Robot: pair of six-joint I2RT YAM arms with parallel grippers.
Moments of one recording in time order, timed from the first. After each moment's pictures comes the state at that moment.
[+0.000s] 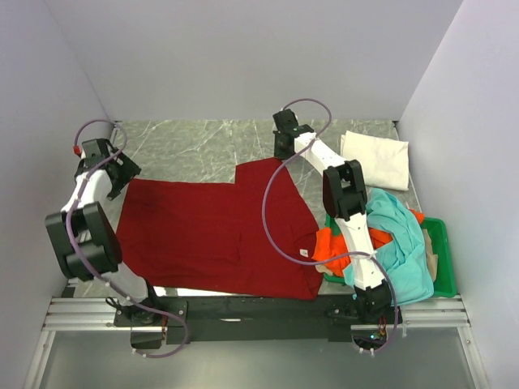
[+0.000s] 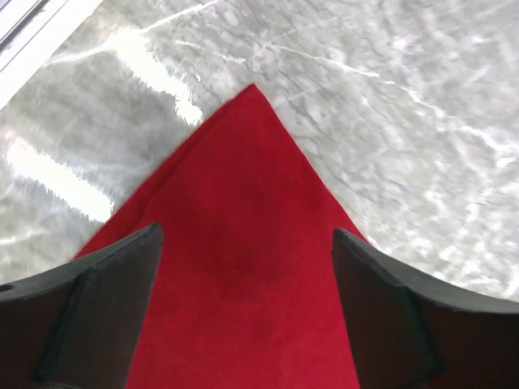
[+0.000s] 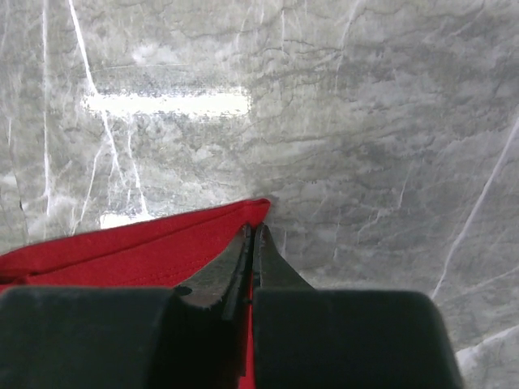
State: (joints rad) left arm 0.34 1.59 1.11 -0.37 -0.03 -0.56; right arm 0.39 2.51 2.20 -0.65 0.14 0.36
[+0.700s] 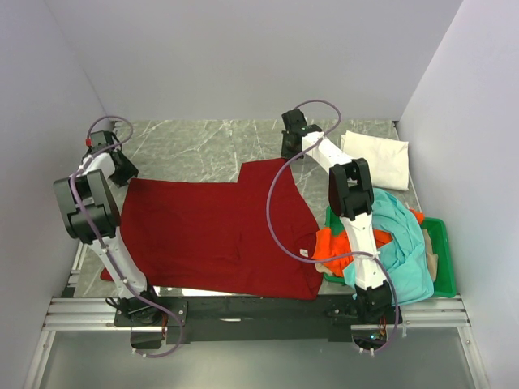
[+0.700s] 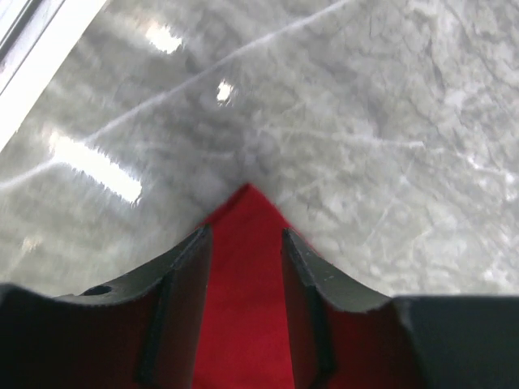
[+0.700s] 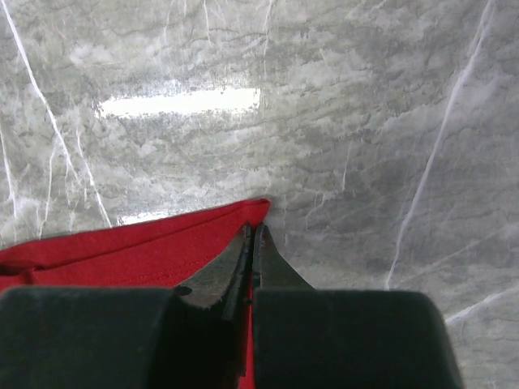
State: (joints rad) left arm 0.33 1.97 1.39 -0.38 -0.02 -0.46; right arm 0.35 2.46 2.12 -0.64 0.11 0.41
